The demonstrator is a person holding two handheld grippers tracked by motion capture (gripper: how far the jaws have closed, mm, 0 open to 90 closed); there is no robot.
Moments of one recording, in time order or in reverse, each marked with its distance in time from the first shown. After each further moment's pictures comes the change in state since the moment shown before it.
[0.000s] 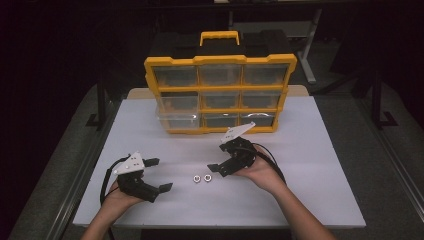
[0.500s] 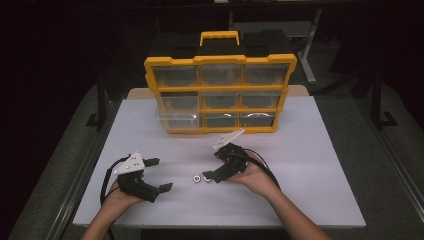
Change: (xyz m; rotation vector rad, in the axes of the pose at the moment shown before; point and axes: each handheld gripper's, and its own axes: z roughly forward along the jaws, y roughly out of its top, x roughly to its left) left arm -0.001 0.000 0.001 0.000 0.001 -0.004; right arm 0.009 -0.006 0.027 0.066 0.029 0.009
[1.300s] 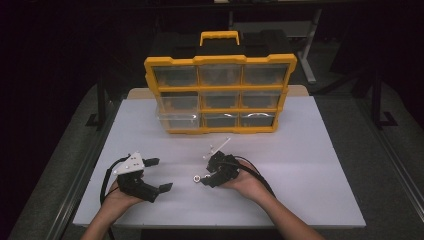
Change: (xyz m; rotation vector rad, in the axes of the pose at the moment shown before) left arm 0.000 0.001 -0.001 -0.006 -0.001 0.007; right arm 0.007 -0.008 0.033 0.127 -0.003 -0.046
